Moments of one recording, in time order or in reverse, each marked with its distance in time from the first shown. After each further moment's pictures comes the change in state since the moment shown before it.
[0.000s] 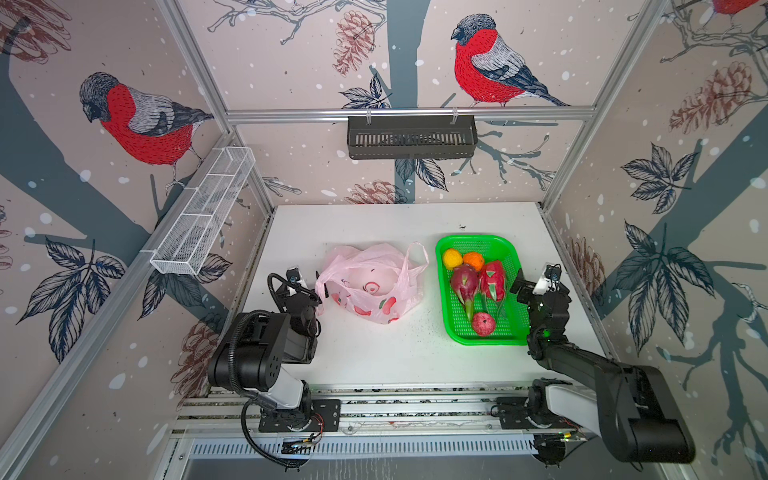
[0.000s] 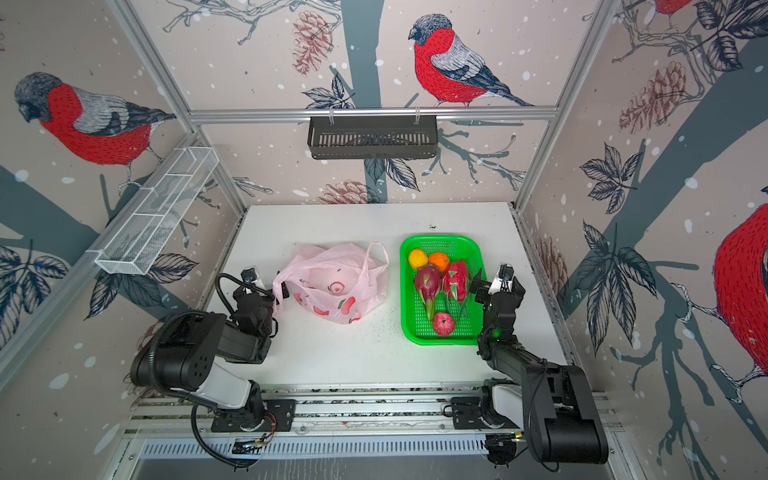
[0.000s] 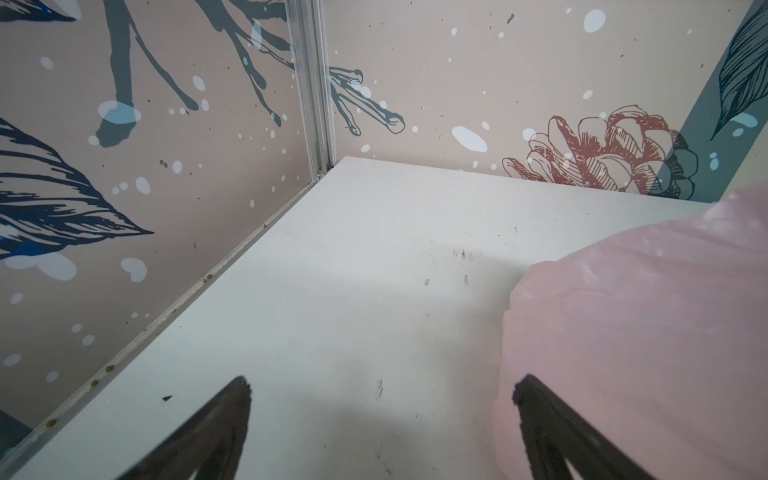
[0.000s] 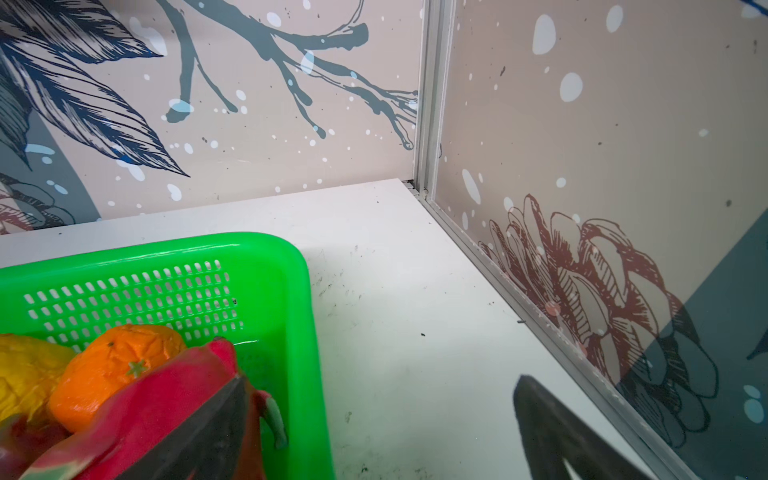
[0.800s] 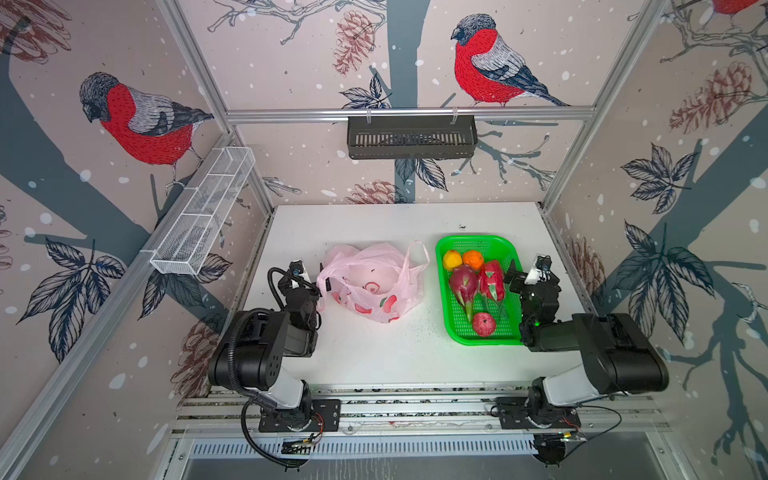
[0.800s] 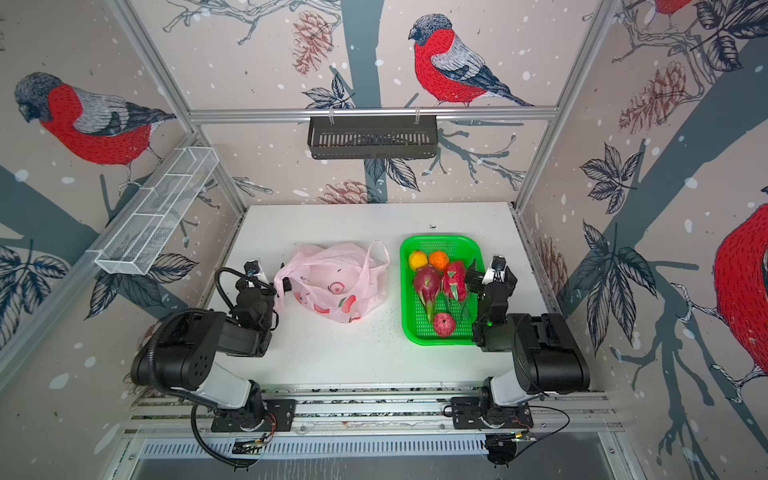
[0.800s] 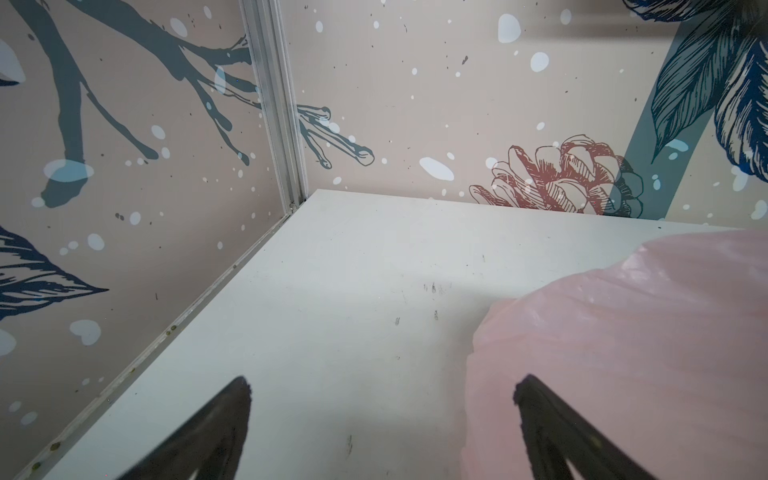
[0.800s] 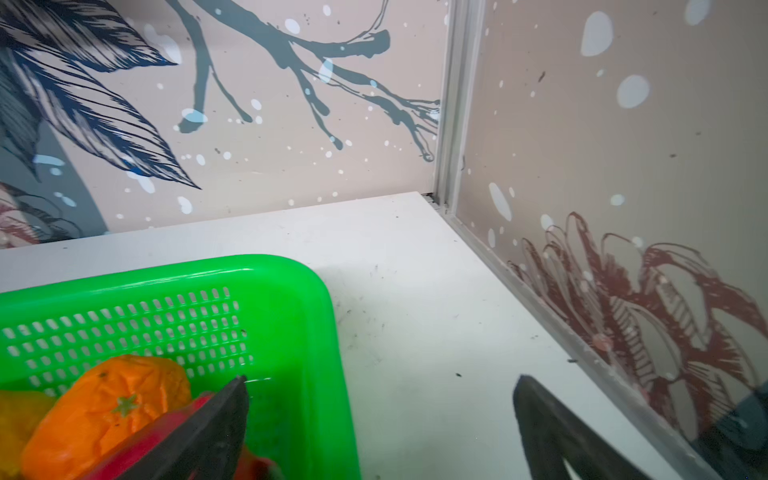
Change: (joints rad) left arm 0.000 0.003 0.062 -0.026 0.074 0.038; right arm 0.018 0.331 0.101 0.253 -0.013 -0.003
